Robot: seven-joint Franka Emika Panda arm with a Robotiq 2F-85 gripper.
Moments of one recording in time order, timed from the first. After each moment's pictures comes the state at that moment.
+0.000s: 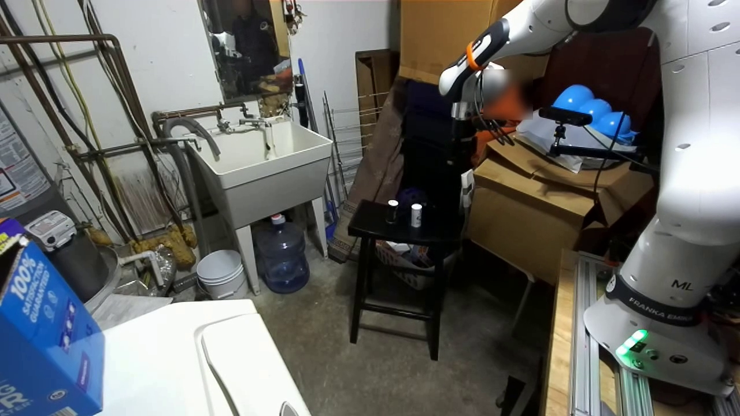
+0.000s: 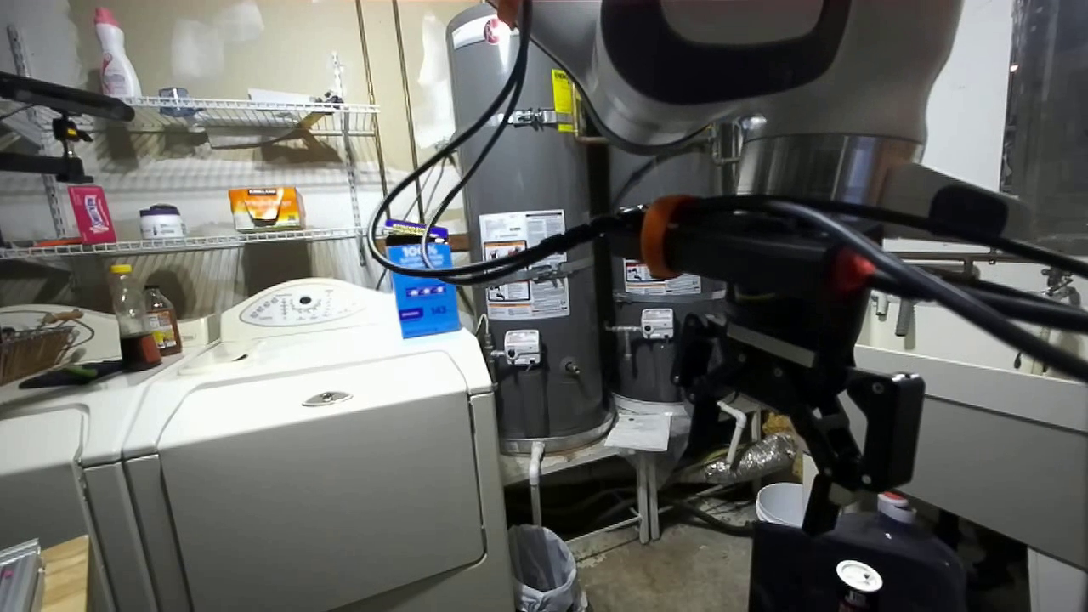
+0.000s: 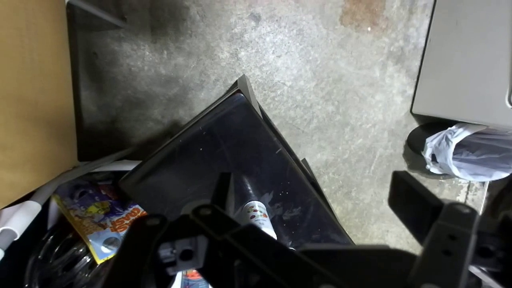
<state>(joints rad) -0.40 0.44 -0.32 -1.86 0.22 2.13 -0.51</state>
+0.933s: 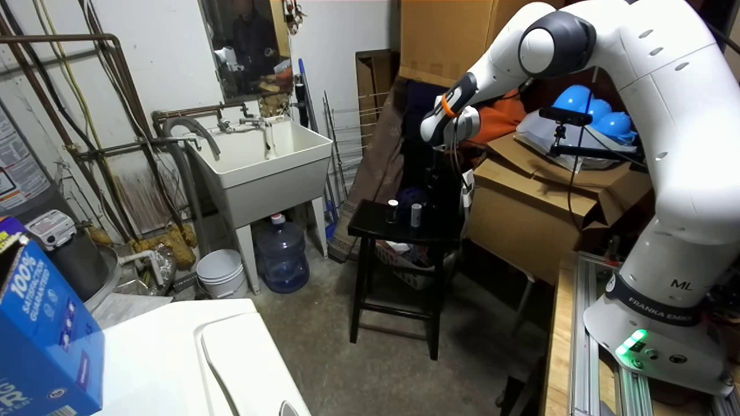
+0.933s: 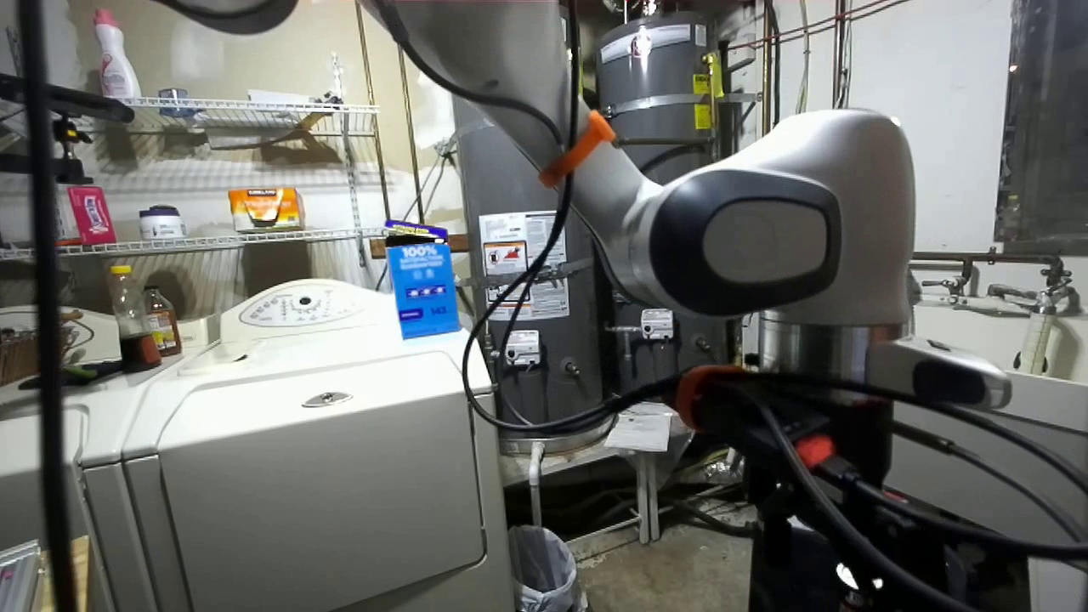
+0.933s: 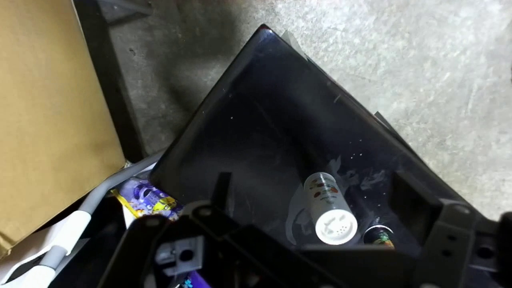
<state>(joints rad) -0.41 0.74 -0.25 -1.72 0.14 2.40 -0.13</state>
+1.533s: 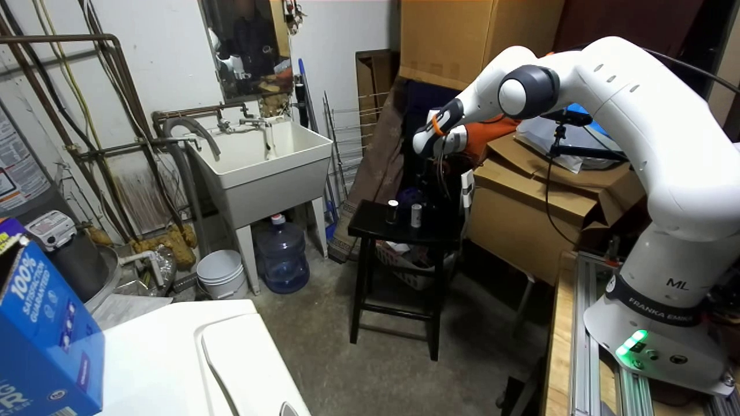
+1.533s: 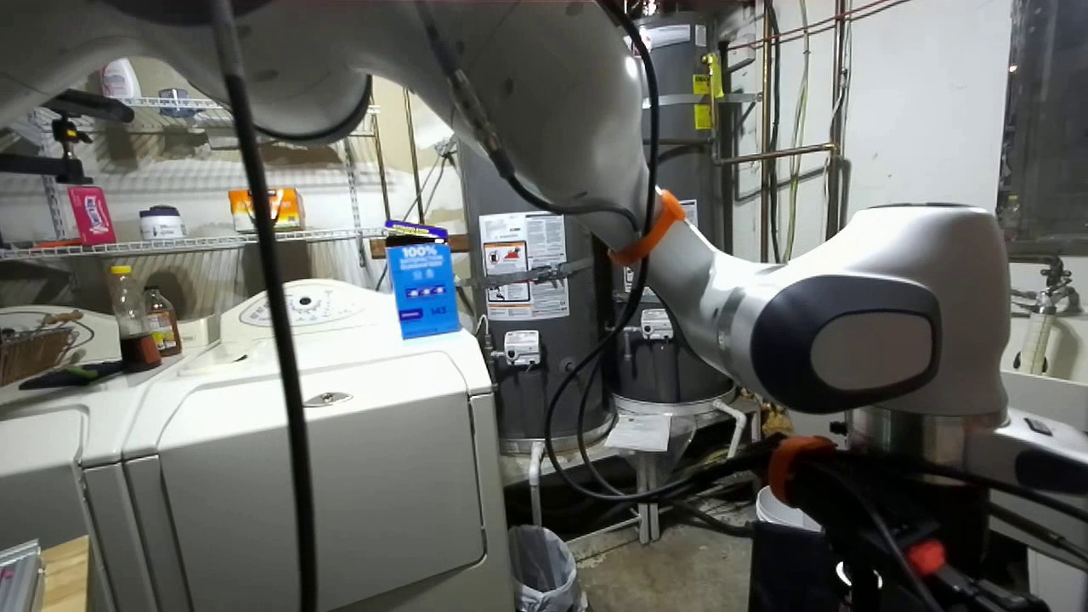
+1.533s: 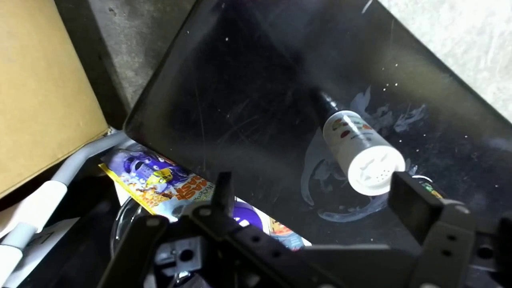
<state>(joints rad) -0.51 1.02 -0.18 -1.35 0.16 2.41 -0.09</state>
